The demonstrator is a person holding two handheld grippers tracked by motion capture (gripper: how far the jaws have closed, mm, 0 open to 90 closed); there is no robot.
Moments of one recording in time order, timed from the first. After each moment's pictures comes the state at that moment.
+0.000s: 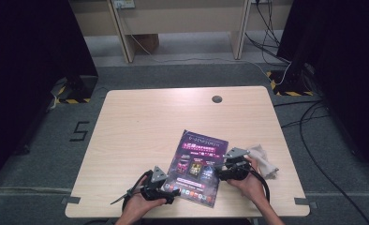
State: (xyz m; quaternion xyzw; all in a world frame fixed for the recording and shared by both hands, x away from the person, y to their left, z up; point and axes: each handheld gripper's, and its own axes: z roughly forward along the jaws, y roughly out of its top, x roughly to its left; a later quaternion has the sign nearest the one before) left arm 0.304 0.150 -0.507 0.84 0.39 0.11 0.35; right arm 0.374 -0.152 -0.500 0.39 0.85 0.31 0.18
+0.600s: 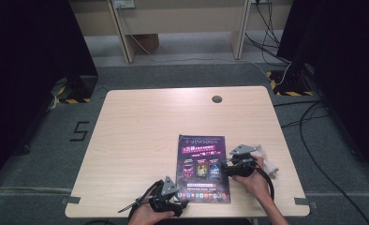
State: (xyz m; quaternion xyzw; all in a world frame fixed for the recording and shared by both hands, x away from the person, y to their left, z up) left arm 0.281 0.126 -0.508 0.86 0.34 0.10 0.35; right arm 0.383 -0.170 -0.501 0.42 0.83 0.31 0.19
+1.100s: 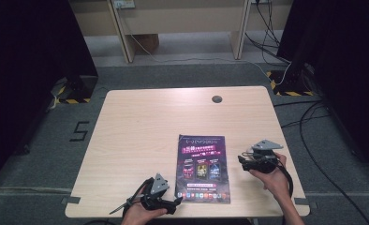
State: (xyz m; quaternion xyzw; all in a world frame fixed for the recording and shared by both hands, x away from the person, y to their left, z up) left arm 0.283 0.153 -0.502 0.84 0.36 0.13 0.38; right arm 0.380 -0.228 -0.475 0.46 0.79 0.34 0.22
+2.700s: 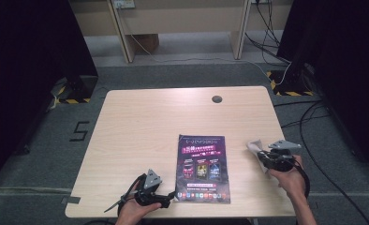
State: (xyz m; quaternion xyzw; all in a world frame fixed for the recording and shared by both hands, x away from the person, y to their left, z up) left arm 0.293 0.166 -0.504 0.82 0.40 0.14 0.38; right arm 0.381 -0.275 -0.475 0.48 0.78 0.33 0.22
